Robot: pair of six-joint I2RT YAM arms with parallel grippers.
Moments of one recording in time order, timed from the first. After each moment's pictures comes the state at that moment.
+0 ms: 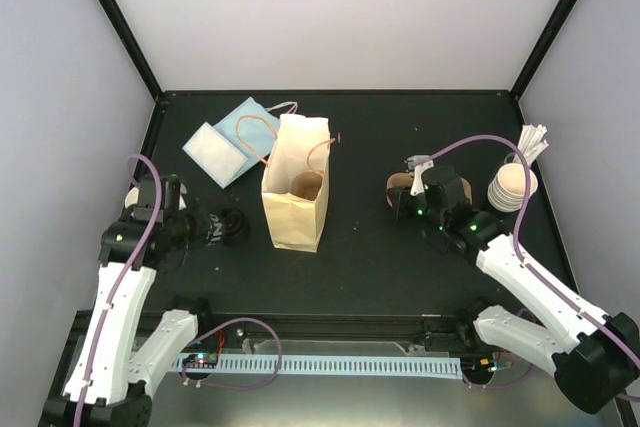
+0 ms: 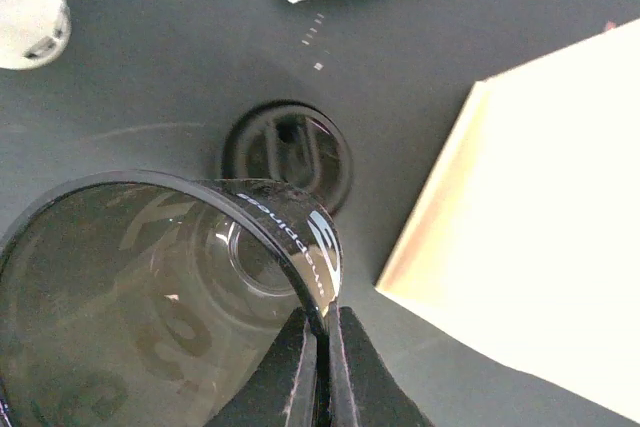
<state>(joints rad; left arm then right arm) -0.08 0.78 0.97 -1.15 0.02 -0.66 0.55 0.96 0.73 -0.36 -0.05 0.45</state>
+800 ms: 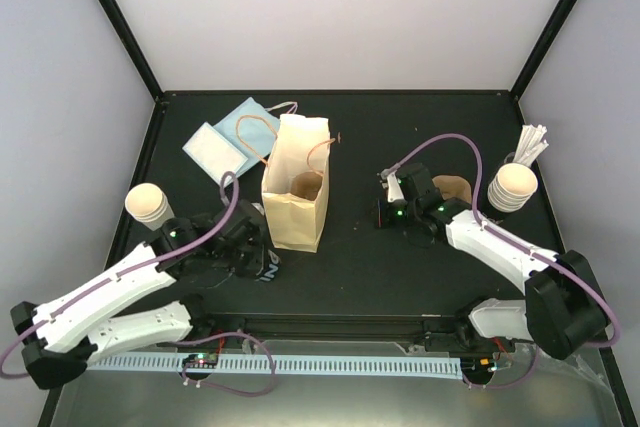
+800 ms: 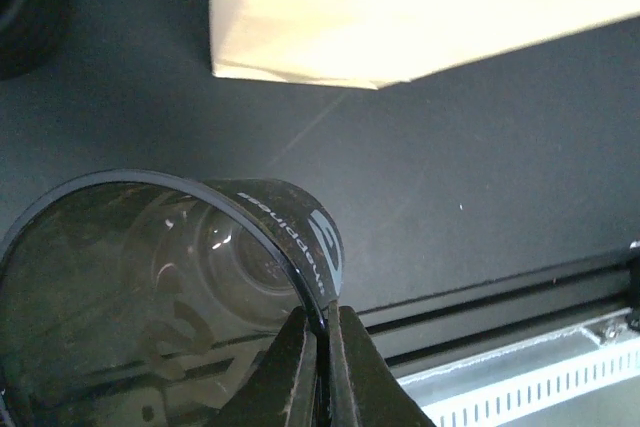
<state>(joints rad) -0.89 0.87 0.94 -1.16 -0.04 -0.92 0.55 1.28 0.73 -0.30 -0.32 0.47</state>
